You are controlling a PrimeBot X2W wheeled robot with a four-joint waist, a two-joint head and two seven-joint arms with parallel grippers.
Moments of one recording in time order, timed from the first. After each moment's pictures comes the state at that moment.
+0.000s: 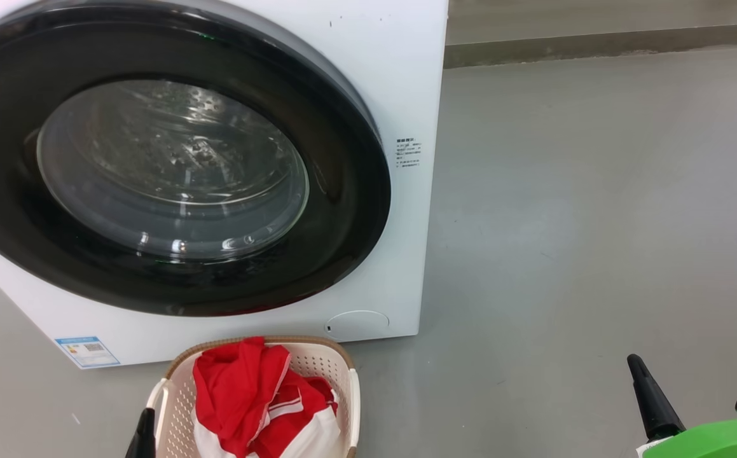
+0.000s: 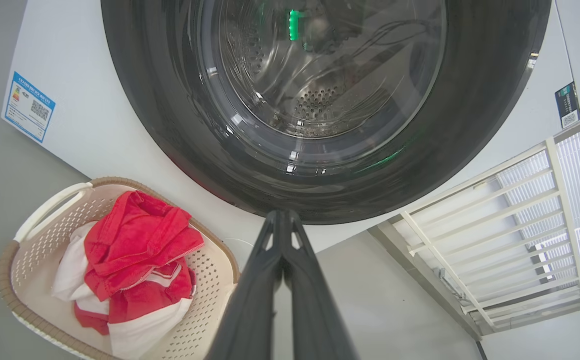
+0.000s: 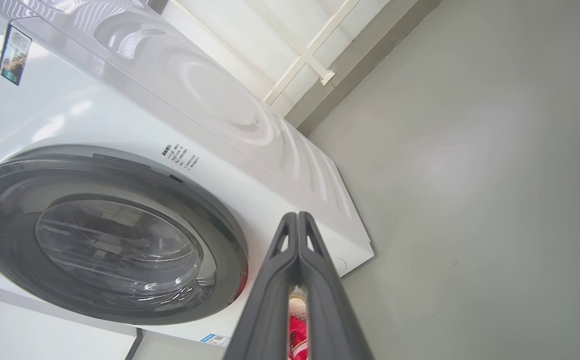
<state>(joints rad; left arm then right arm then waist) 0.08 0.02 0.11 0.24 -0.94 -0.12 -0.06 0.07 -0.12 -0.02 0.27 1.09 0.13 -0.07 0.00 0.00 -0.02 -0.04</state>
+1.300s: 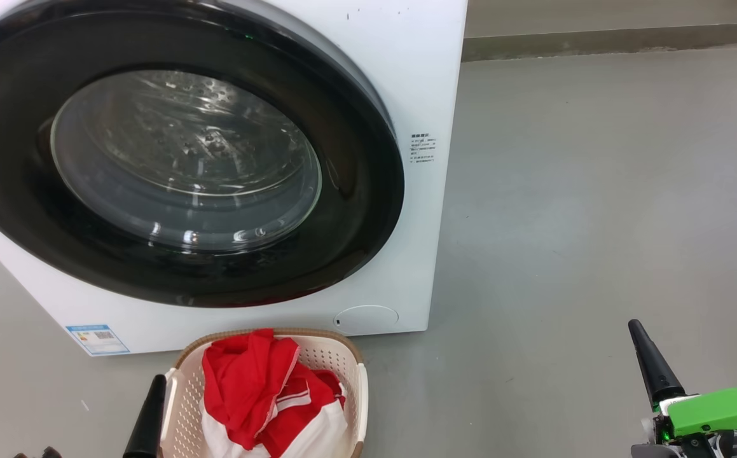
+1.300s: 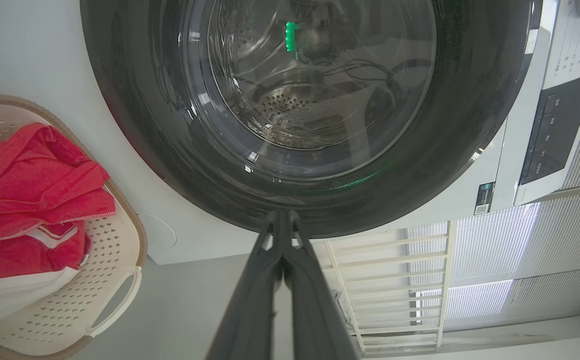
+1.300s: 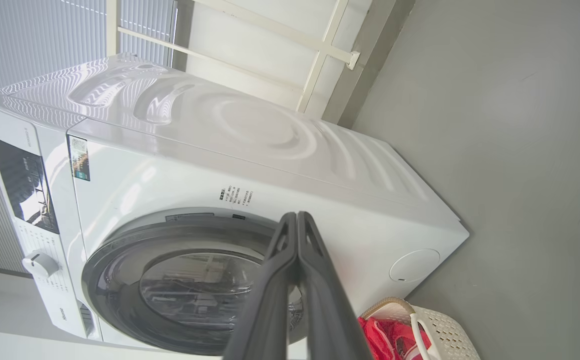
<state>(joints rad) -0.01 0.03 0.10 0.26 -1.36 -0.12 0.05 -0.01 -0.07 -0.08 0.27 1.42 0.13 0.04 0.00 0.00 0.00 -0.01</state>
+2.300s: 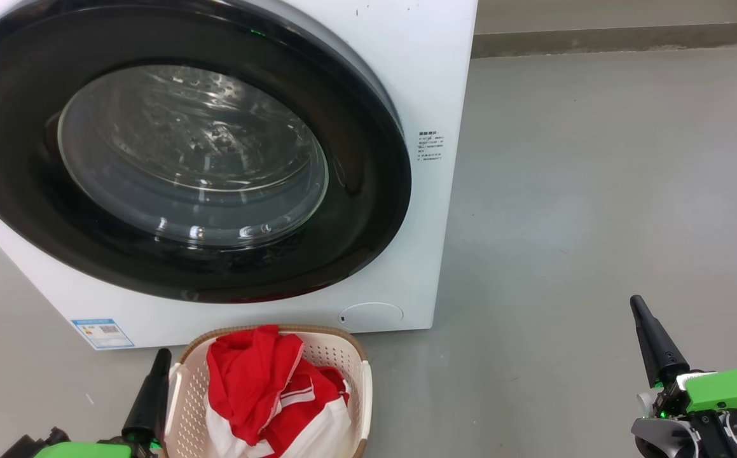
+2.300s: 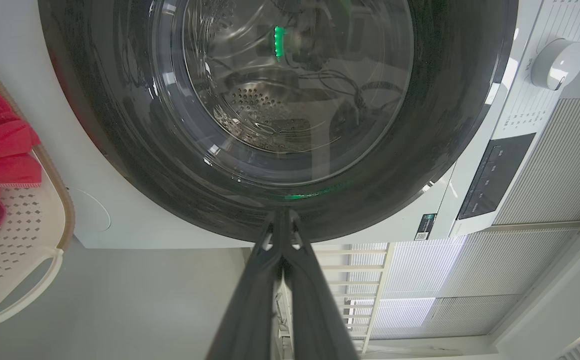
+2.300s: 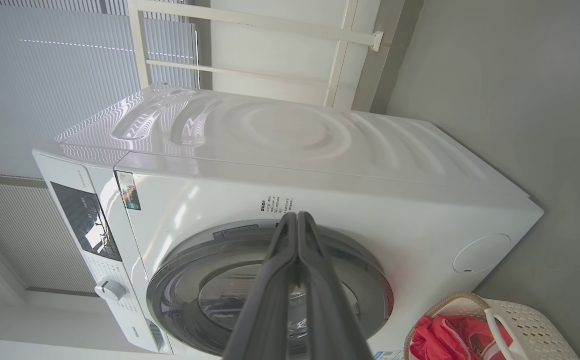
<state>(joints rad) -0.07 0.03 0.09 0.27 -1.60 -0.12 0.11 -0.07 -0.05 -0.12 0.27 1.61 0.13 0.11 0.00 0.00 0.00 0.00</state>
